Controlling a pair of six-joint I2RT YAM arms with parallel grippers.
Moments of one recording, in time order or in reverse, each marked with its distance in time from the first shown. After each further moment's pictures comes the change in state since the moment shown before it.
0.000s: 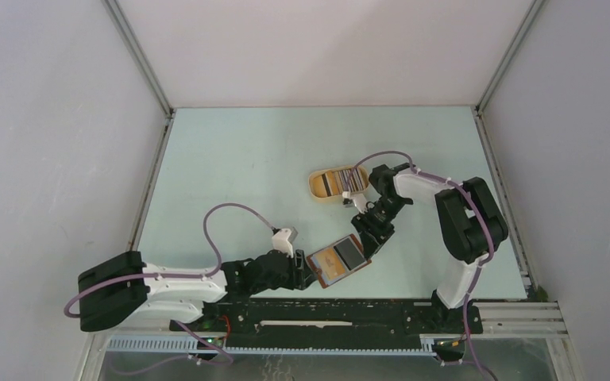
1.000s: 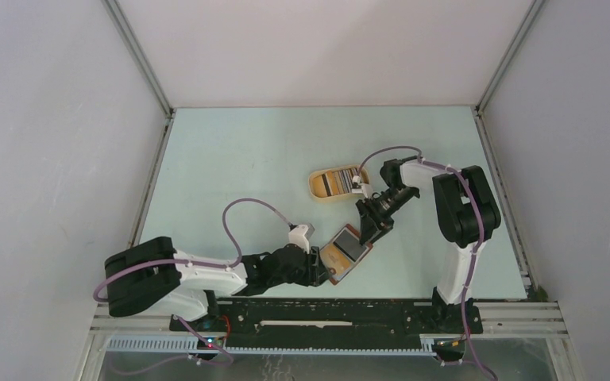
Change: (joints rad) left arm 0.000 0.241 0.126 0.110 0.068 0.002; right arm -0.113 0.138 0.084 -0.034 -0.203 0.048
